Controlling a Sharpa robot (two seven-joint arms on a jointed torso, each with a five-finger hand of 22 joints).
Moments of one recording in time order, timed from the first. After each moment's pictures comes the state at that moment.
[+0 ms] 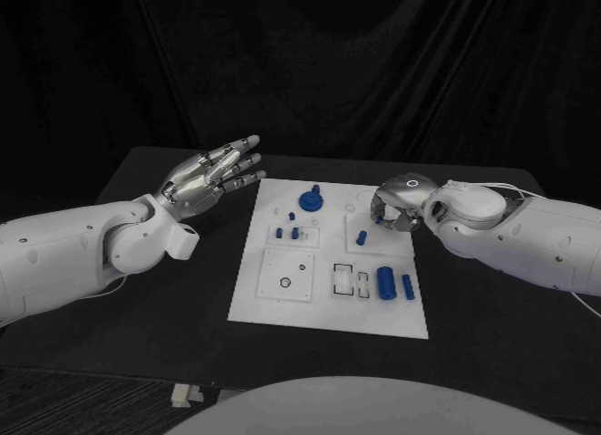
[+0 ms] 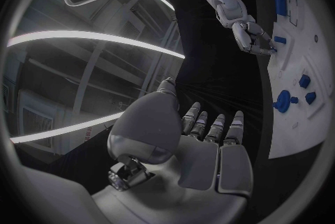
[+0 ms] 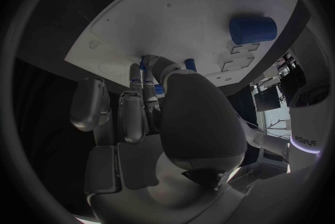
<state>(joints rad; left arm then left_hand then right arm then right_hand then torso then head) 1.20 -0.93 -0.21 1.38 -0.13 0.28 0.68 1.30 0.18 -0.22 0.28 0.40 0.28 0.03 0.03 0.03 0.02 0.02 0.12 0.03 0.02 0.17 0.02 0.01 0.19 0.02 0.29 0.02 0.14 1.21 -0.68 -0.21 1.23 -1.79 -0.25 -0.01 1.43 -0.18 0.41 0.07 0.32 1.09 0.09 0.17 0.31 1.10 0.04 0.30 0.21 1.47 -0.06 1.40 1.28 0.04 1.43 0.05 1.18 1.30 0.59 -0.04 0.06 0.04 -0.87</state>
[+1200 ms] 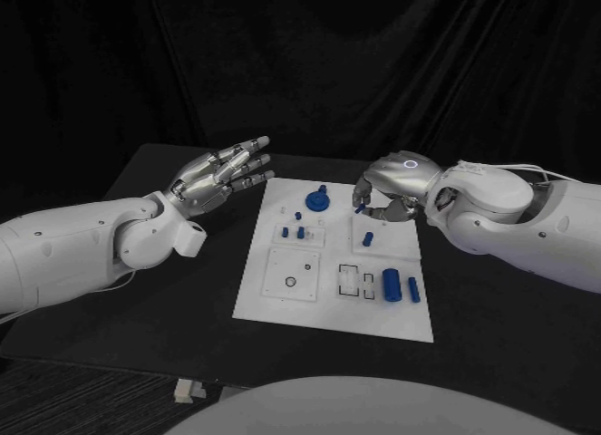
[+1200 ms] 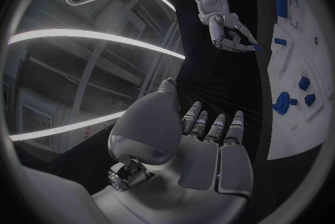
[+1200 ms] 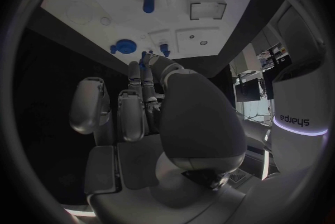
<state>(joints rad) 1.20 -0.93 -0.21 1.38 -0.13 0.29 0.68 1.33 0.18 -0.22 0.28 0.42 0.29 0.04 0.03 0.03 0.03 0.02 0.13 0.03 0.03 0.18 0.02 0.01 0.19 0.02 0.29 0.02 0.16 1.34 -0.77 -0.21 1.55 -1.77 -0.27 -0.03 1.43 -0.18 0.40 0.06 0.32 1.09 0.10 0.18 0.33 1.14 0.04 0.31 0.23 1.46 -0.05 1.40 1.28 0.04 1.44 0.06 1.19 1.30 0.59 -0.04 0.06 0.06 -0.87</state>
